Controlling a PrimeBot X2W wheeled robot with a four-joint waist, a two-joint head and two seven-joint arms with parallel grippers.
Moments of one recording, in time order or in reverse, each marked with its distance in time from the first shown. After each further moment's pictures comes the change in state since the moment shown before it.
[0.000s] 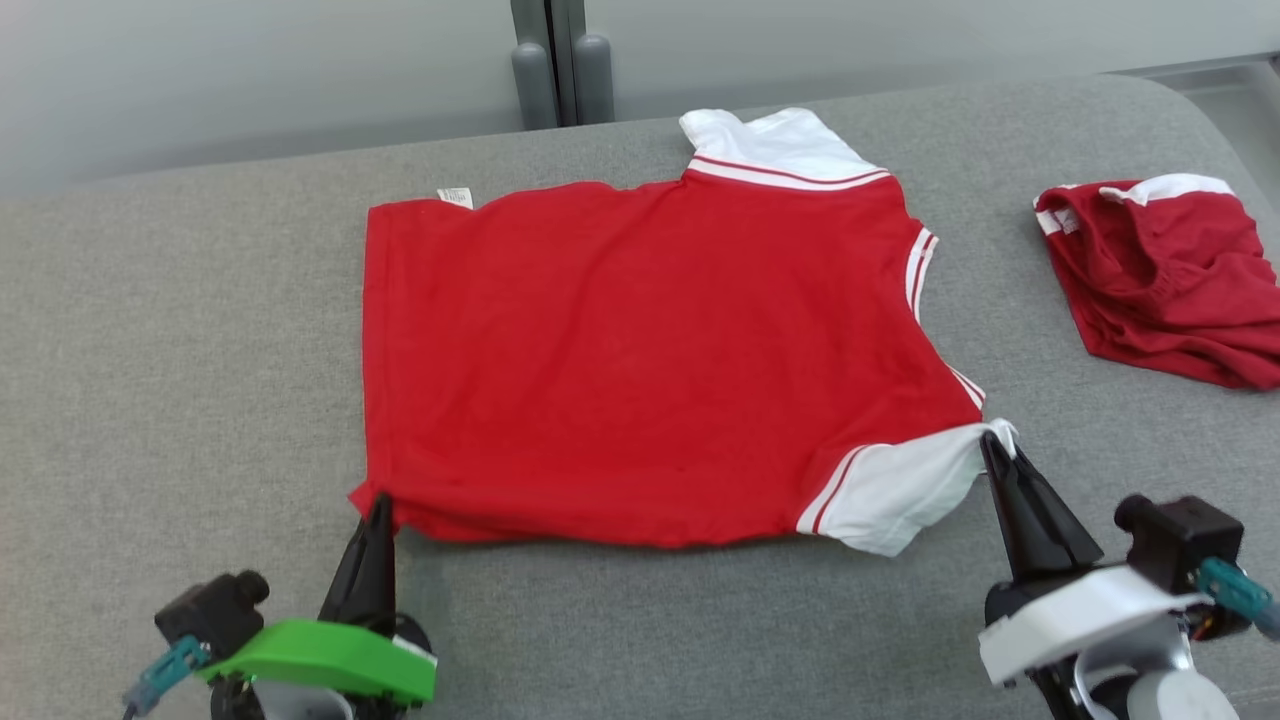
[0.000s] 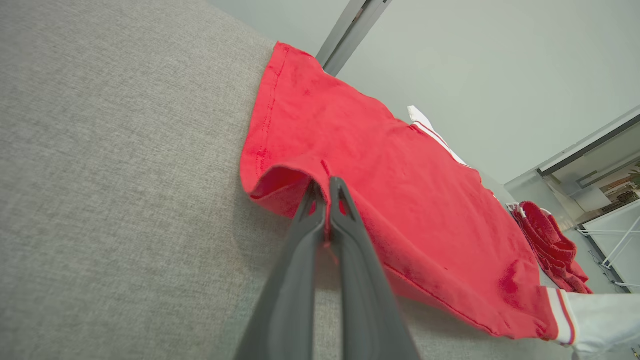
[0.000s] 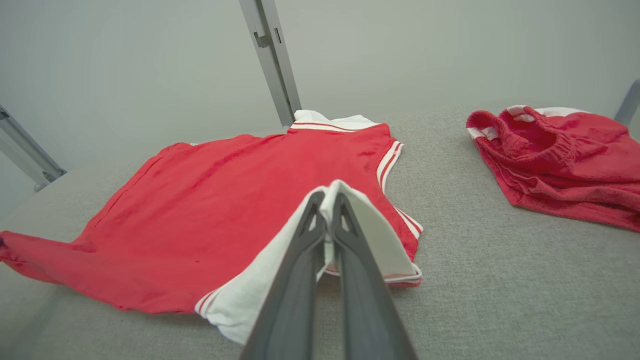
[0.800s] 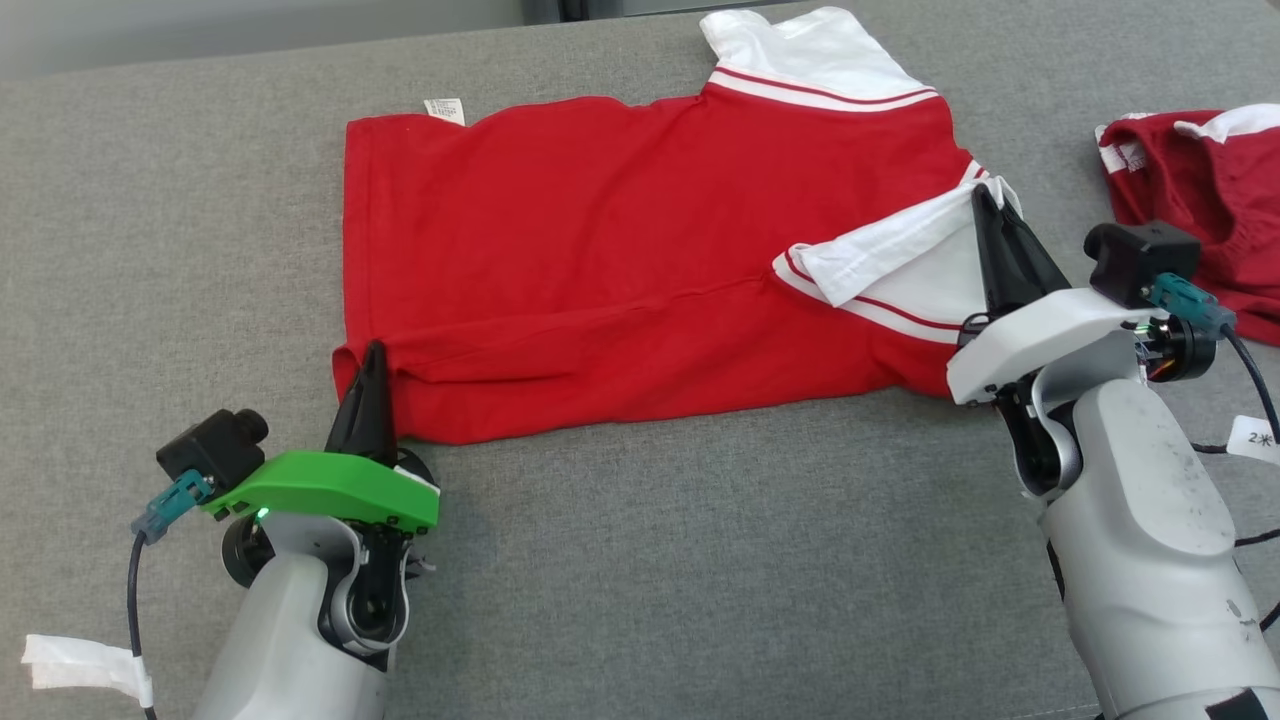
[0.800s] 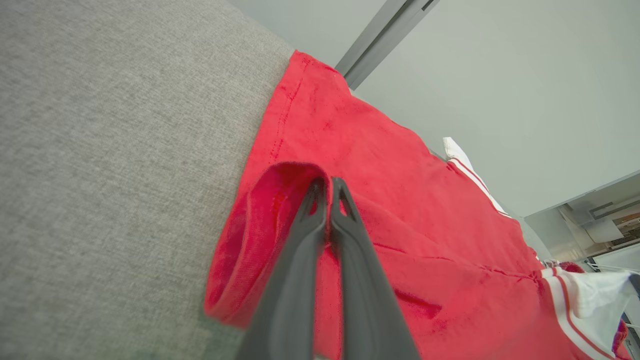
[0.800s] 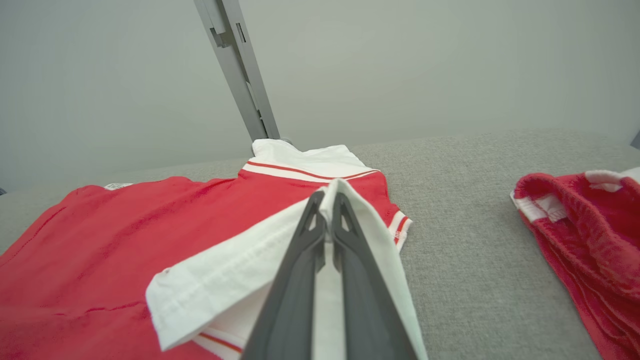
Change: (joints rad) left arm -0.370 -0.050 0.001 0.306 -0.068 -0.009 -0.044; right arm -0.645 0.000 -0.039 0.632 -0.047 0.000 -0.134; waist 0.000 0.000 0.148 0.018
